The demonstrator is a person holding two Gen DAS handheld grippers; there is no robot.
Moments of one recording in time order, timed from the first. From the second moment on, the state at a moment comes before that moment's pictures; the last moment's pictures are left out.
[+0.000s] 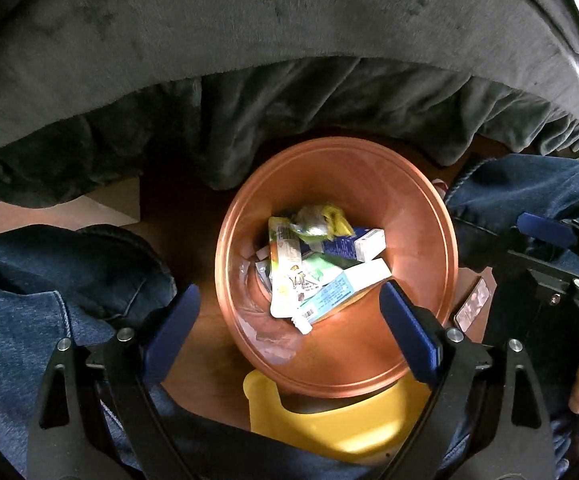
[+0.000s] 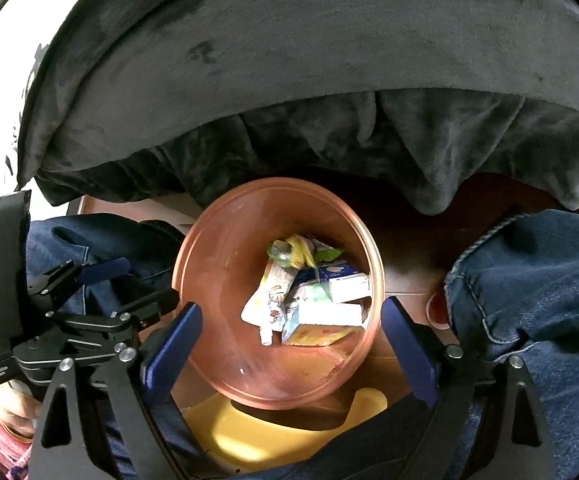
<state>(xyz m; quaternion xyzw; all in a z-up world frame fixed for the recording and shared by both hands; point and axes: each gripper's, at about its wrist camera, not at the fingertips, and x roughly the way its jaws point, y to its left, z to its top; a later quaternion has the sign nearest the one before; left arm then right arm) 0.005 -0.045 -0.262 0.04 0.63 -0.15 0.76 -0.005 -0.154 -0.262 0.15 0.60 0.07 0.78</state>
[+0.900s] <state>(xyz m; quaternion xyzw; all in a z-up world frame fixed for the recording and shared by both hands) 0.091 0.001 -0.048 0.01 0.39 -0.16 0.91 0.009 -0.184 -0.102 0.11 0.39 0.06 0.91</state>
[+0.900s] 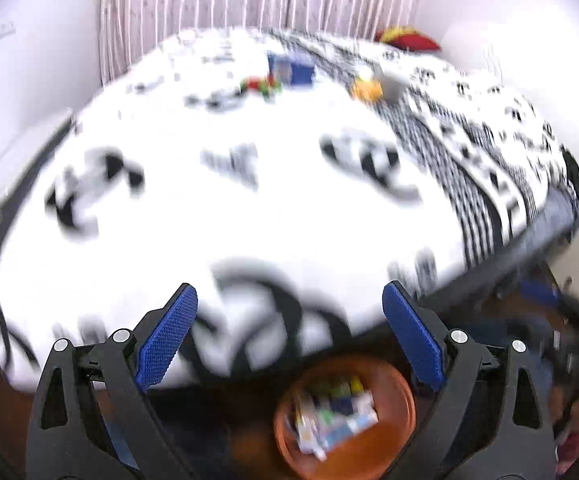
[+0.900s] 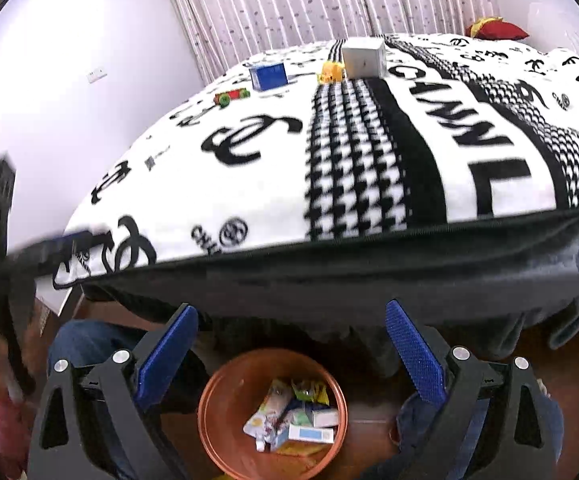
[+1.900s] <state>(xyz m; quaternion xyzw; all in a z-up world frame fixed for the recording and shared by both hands) 0.376 -0.040 -0.055 0.05 0.39 -0.17 0.91 0.161 -0.192 -0.057 0.12 0.32 0.07 0.94</state>
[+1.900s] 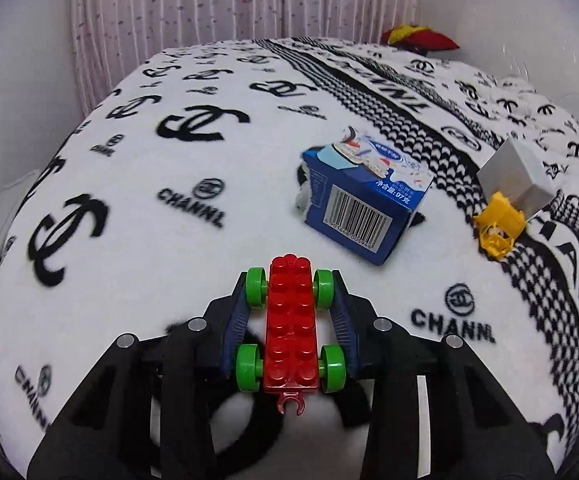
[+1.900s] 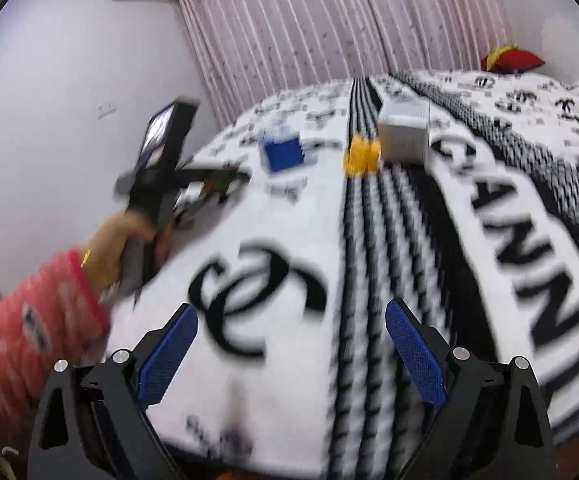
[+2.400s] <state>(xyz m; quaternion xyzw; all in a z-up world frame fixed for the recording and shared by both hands) 0.267 0.011 -0.034 0.00 0.38 -0.20 0.90 0.327 -0.226 -0.053 0.14 0.33 0.00 0.93</state>
